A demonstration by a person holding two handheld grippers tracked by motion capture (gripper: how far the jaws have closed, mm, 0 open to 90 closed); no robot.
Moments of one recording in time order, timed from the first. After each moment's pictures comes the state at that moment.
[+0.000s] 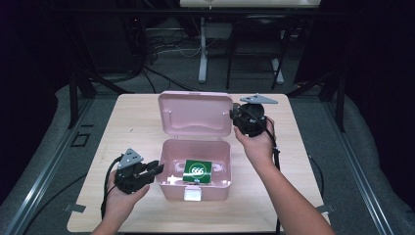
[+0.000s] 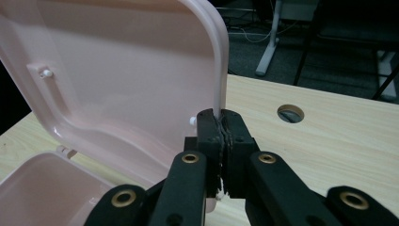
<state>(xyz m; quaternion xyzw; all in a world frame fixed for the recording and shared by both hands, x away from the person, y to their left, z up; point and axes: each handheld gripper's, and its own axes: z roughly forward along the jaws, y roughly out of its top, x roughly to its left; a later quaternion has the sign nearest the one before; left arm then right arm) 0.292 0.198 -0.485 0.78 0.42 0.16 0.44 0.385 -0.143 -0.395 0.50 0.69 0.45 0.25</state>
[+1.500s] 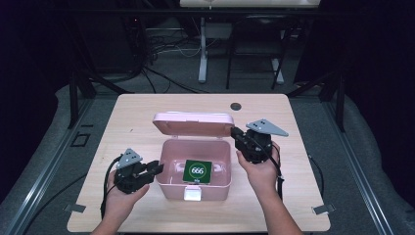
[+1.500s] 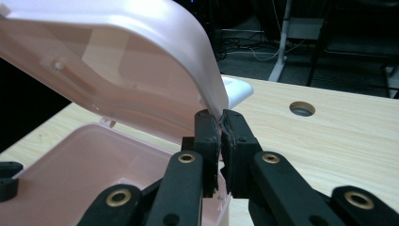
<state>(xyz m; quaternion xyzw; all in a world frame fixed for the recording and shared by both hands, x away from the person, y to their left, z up) 0.292 0.199 -0.485 0.77 0.42 0.16 0.45 0.320 -0.148 -0.413 0.48 0.68 0.49 0.26</state>
